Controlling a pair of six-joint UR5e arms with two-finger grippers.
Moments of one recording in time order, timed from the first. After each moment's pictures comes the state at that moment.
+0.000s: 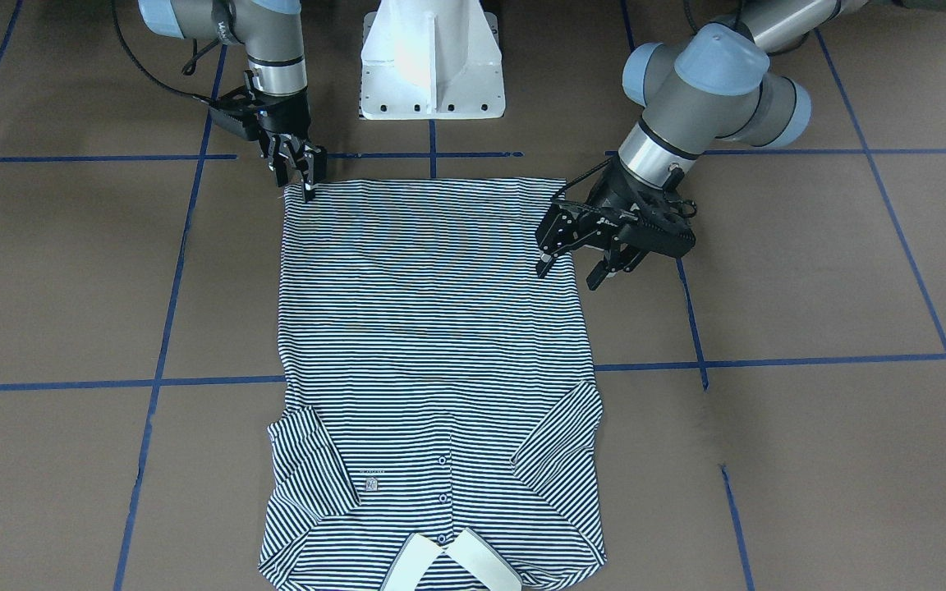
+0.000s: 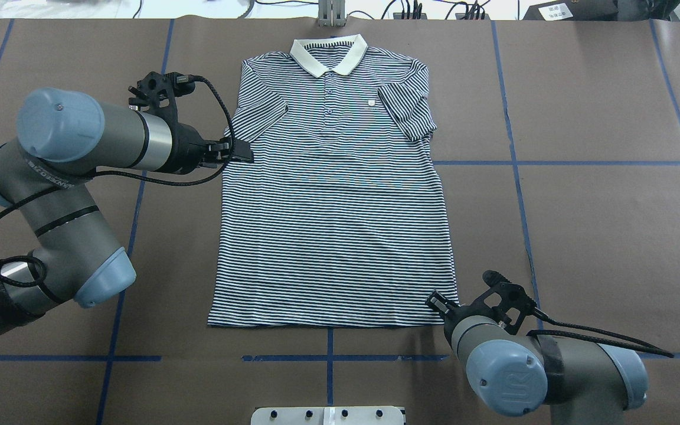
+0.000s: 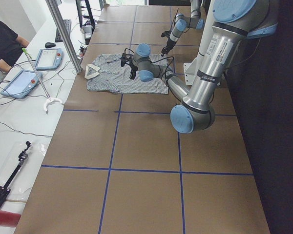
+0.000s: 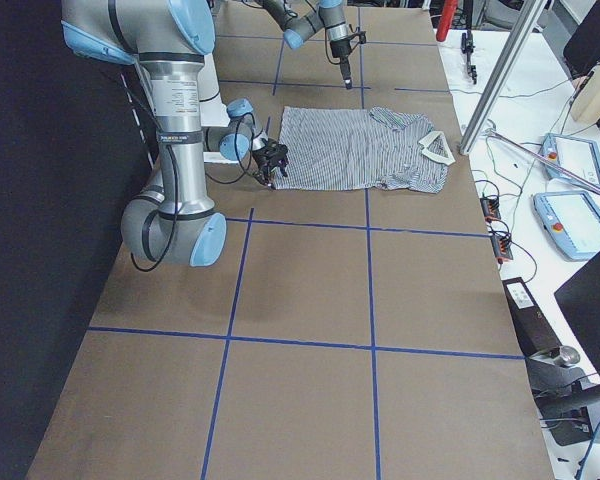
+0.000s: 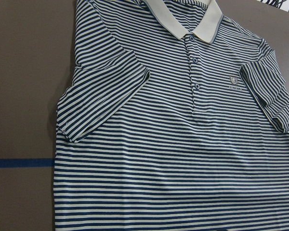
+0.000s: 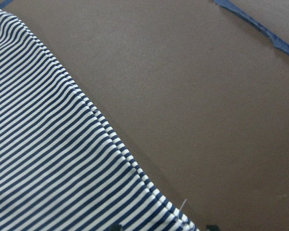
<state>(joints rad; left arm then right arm) -0.70 -2.00 -1.73 -2.20 -1.89 -1.25 0.13 -1.39 2.01 -1.47 1.28 2.19</state>
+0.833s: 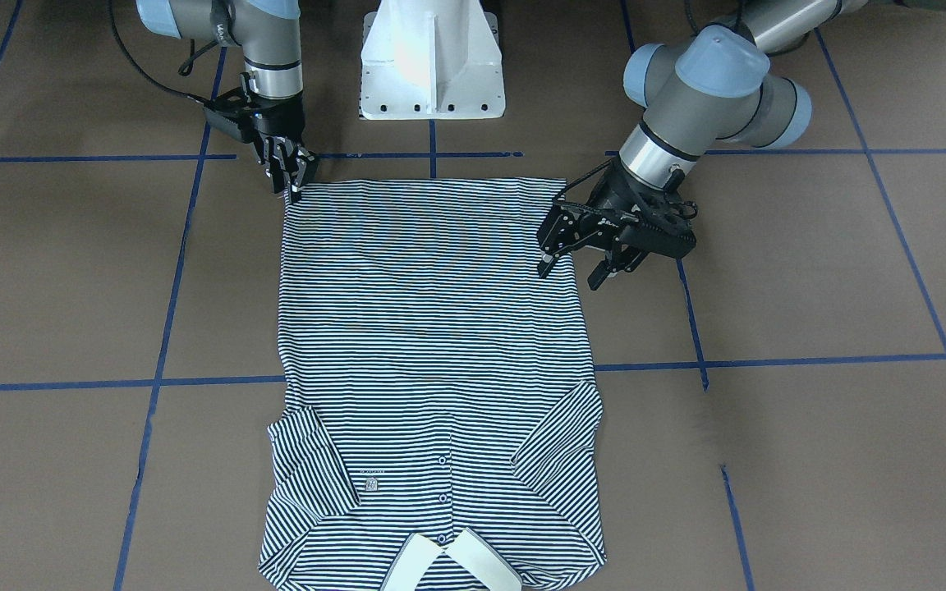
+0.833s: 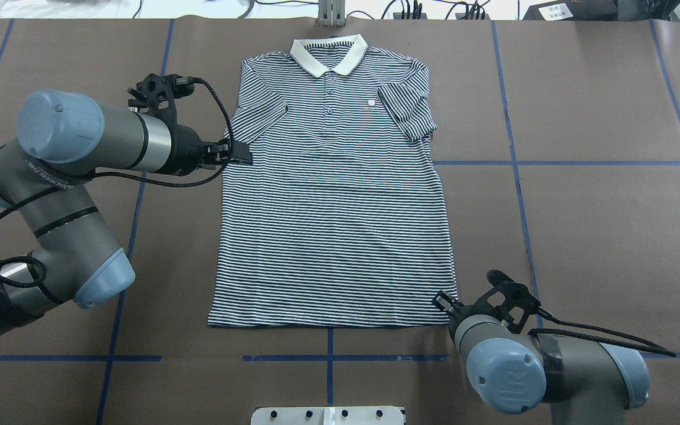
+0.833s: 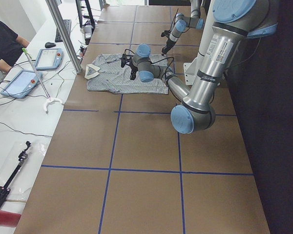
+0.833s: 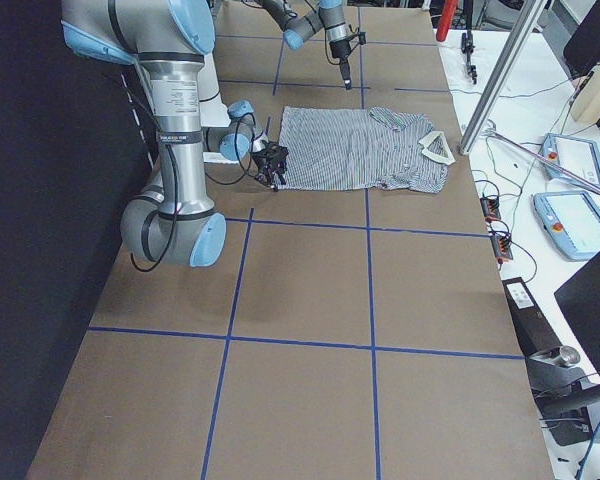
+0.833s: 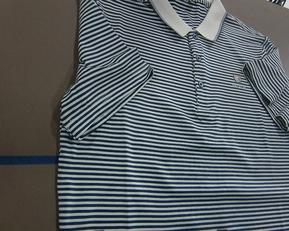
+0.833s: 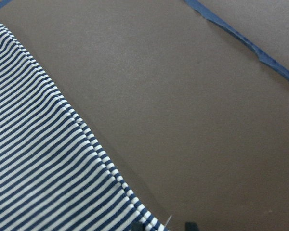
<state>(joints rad) -0.70 -2.00 -1.73 -2.20 -1.89 -1.25 0.13 -1.39 2.02 -1.52 1.28 2.19</state>
